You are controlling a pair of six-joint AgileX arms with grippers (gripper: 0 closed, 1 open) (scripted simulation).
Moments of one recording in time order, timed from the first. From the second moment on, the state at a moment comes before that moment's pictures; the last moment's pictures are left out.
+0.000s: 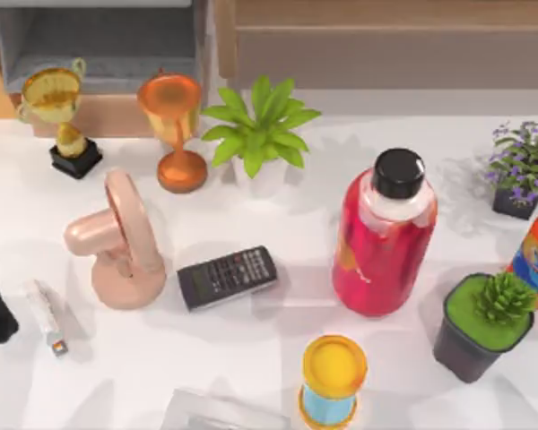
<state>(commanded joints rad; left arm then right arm) 0.00 0.00 0.00 0.00 0.00 0.00 0.00 0.00 0.00 0.00 0.00 0.00</state>
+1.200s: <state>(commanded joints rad) -0.48 1.11 0.43 0.69 -0.47 0.02 0.00 0.00 0.00 0.00 0.00 0.00</state>
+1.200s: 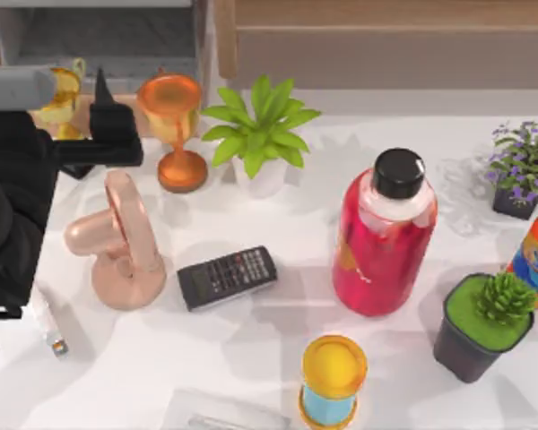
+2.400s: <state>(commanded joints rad) 0.07 1.77 0.80 0.98 -0.03 0.82 0.00 0.00 0.00 0.00 0.00 0.00</state>
